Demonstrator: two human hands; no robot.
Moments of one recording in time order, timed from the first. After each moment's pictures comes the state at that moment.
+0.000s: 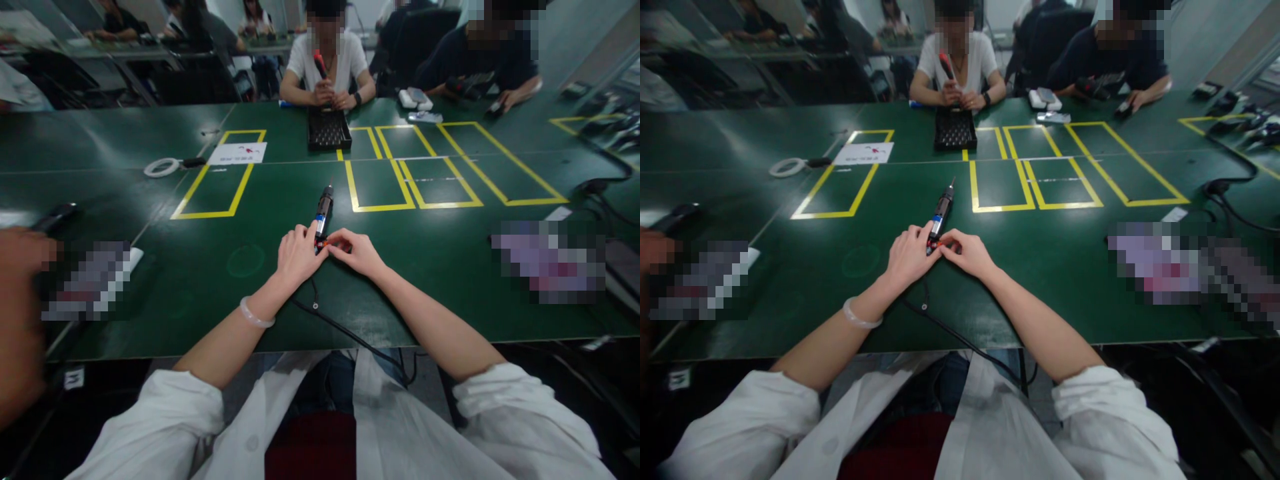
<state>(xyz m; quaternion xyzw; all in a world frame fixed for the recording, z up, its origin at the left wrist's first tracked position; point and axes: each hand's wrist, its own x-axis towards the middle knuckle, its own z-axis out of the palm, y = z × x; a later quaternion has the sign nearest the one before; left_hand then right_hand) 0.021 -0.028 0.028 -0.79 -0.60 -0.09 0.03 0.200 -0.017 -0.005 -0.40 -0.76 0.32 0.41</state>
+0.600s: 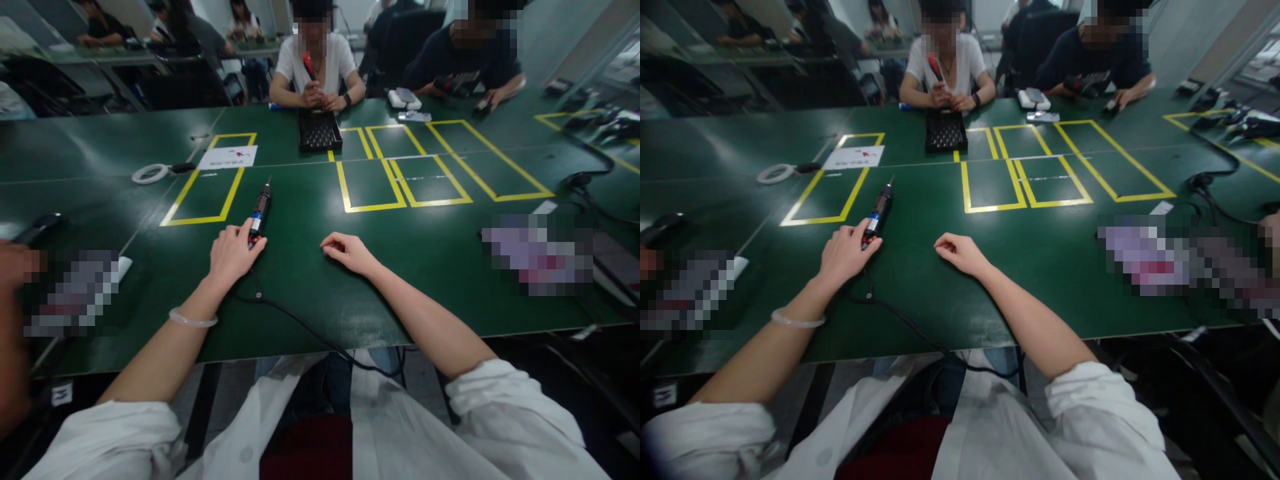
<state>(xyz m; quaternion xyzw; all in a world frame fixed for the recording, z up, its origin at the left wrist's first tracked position) -0.097 0.005 0.032 -0.73 -0.68 -0.03 0.05 0.204 -0.009 -0.013 -0.40 -0.73 0.39 0.39</state>
